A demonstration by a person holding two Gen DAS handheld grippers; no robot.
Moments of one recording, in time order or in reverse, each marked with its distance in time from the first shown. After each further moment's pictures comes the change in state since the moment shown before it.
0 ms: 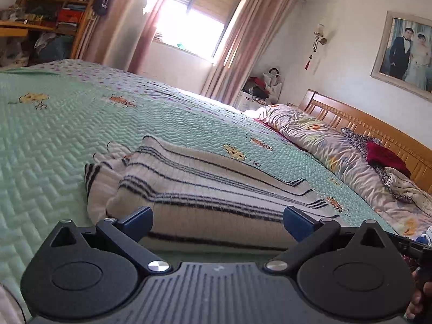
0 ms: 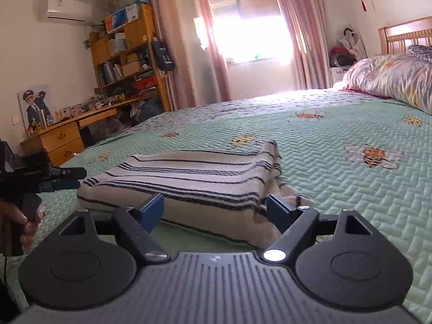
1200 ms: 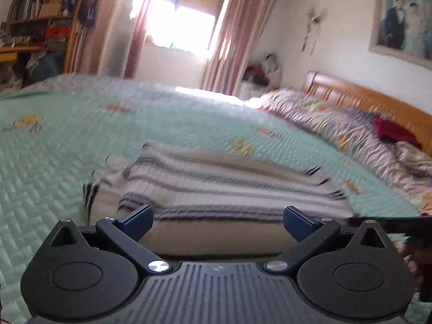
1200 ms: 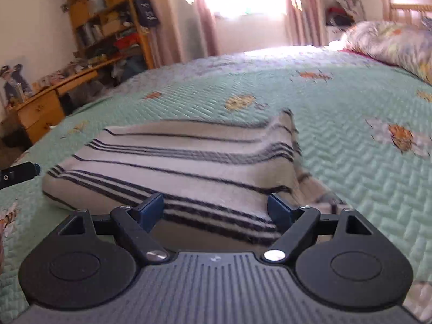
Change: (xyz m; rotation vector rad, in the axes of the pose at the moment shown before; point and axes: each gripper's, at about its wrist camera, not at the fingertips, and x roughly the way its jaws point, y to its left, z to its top) left arm 0.037 0.006 0.010 0.098 0.075 0.065; right arm 0.024 0.033 0.038 0.063 0.222 -0.145
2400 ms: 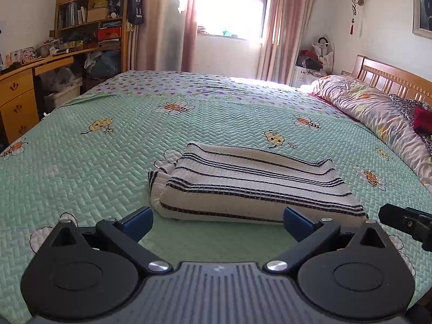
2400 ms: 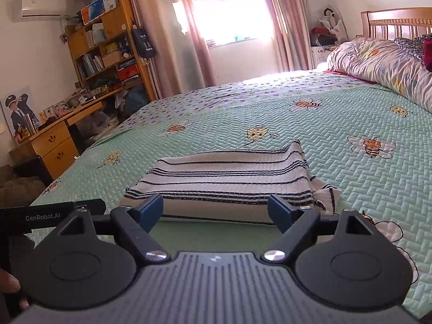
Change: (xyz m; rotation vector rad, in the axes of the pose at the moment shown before) left arm -0.150 -0.101 0.033 0.007 0.049 0.299; right arm -0.115 0.085 0.024 0.040 -0.109 0.003
